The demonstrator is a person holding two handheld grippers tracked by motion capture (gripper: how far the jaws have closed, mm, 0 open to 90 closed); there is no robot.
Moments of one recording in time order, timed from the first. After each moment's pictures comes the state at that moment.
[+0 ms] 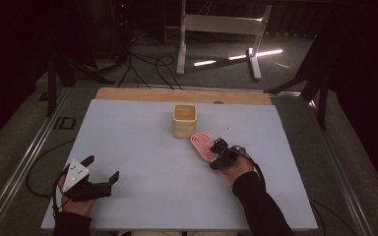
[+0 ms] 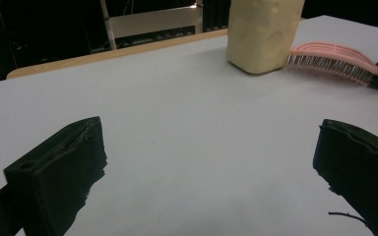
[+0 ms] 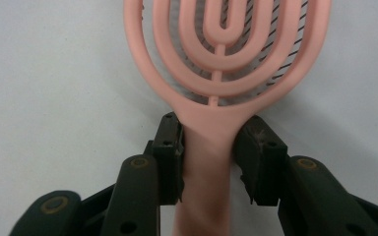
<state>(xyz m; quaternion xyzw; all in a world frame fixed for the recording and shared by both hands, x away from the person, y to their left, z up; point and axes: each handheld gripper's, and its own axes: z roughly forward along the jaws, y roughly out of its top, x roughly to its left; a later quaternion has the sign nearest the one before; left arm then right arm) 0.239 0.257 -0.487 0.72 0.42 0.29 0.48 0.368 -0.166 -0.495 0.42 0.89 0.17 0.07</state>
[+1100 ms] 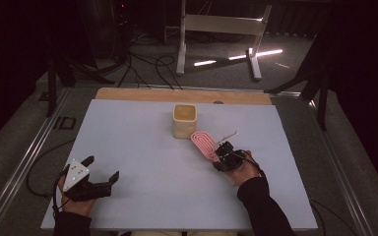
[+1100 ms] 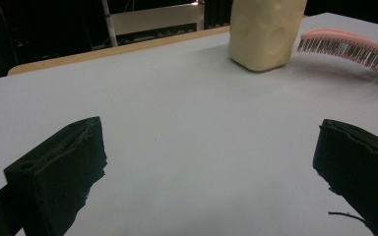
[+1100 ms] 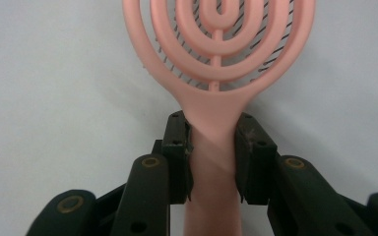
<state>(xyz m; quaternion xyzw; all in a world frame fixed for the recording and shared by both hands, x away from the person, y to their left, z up) 0.239 0.258 -0.488 0.72 0.42 0.29 0.47 0.350 -0.179 -0.486 0.42 0.88 0.20 0.10</state>
